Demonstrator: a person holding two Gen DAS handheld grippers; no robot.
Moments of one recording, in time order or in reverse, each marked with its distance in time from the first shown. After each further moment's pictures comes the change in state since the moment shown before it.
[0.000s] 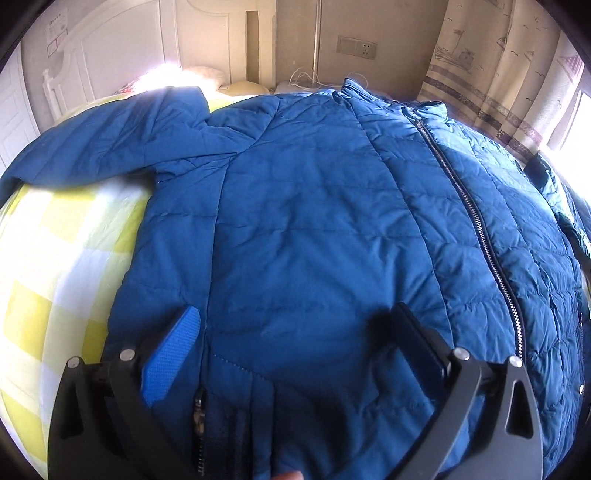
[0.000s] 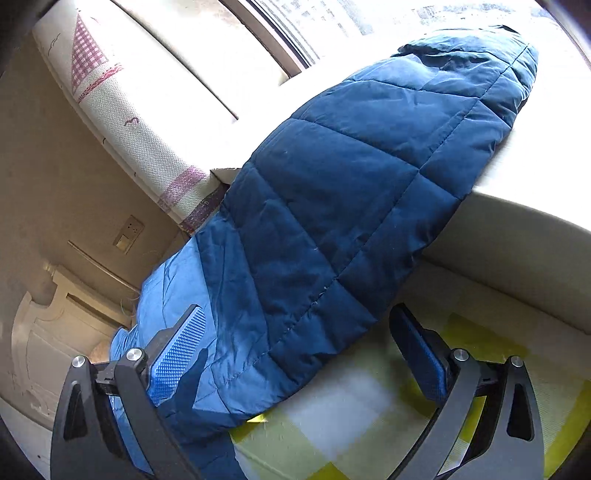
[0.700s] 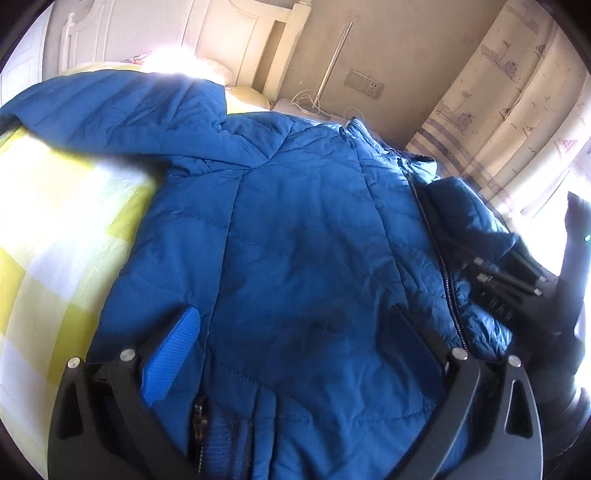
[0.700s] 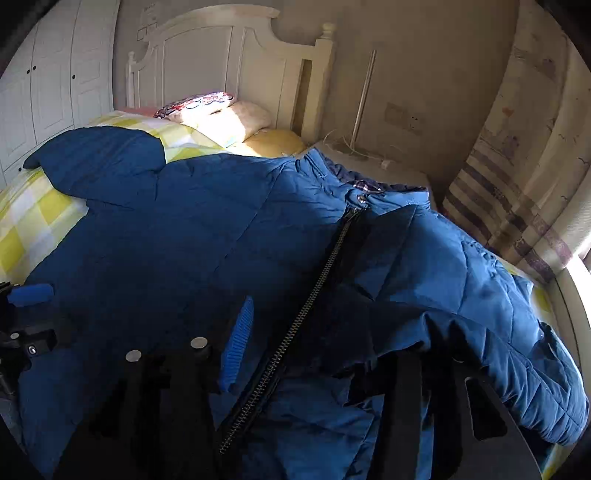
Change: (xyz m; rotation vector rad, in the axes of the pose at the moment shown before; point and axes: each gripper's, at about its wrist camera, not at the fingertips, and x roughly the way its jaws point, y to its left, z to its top) left arm -0.012 0.037 0.000 -0.224 -0.085 -0.215; right arm -0.004 0.273 -0.285 -1.310 0.273 0.293
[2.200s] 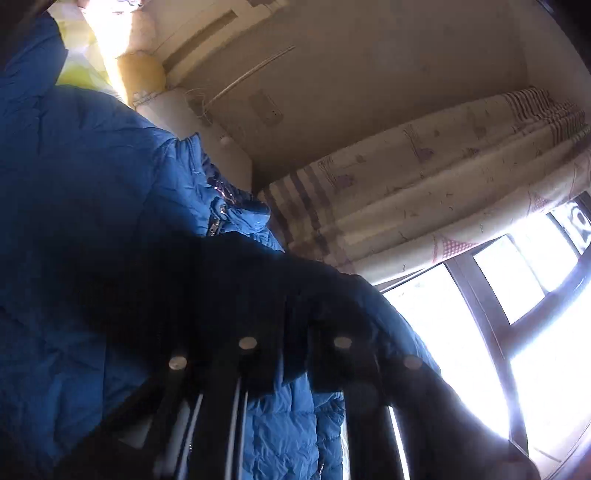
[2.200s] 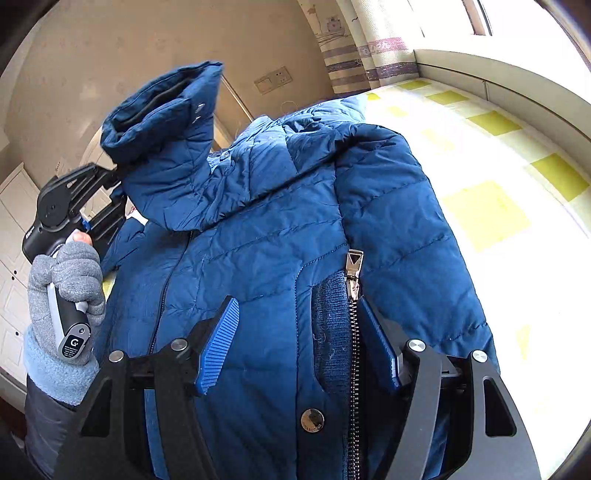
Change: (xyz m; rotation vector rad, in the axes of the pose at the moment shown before) left arm 0.038 -0.071 0.054 -0.352 -0.054 -0.594; right arm -0.149 -0.095 -0.193 0.731 -0.081 0.144
